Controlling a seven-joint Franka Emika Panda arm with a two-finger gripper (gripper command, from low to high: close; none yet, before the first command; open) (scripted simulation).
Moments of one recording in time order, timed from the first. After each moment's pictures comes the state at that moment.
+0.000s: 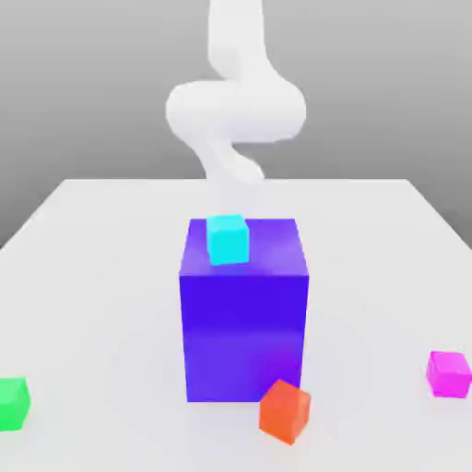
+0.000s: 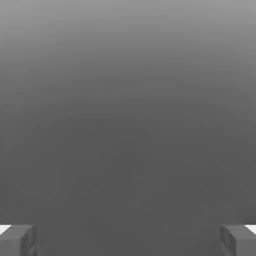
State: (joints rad) arm 0.06 -0.71 0.00 -2.32 0.02 2.34 0.72
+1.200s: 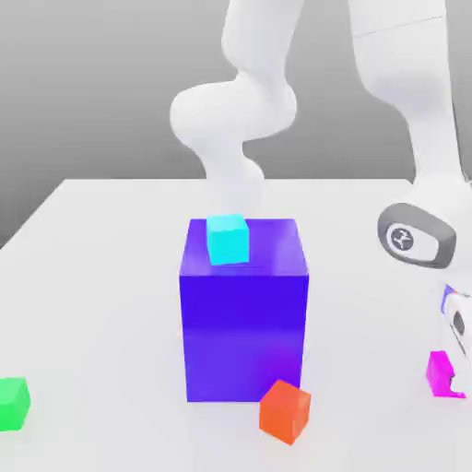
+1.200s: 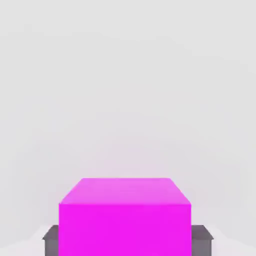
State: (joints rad) arm 0.61 0.42 0.11 -2.45 -0.16 2.87 0.17
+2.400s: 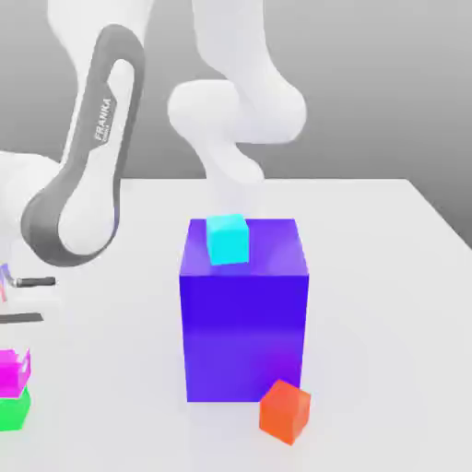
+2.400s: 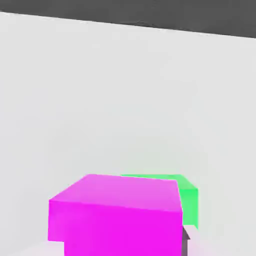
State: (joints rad) arm -0.25 0.37 -0.37 -2.33 0.29 2.66 -0.15
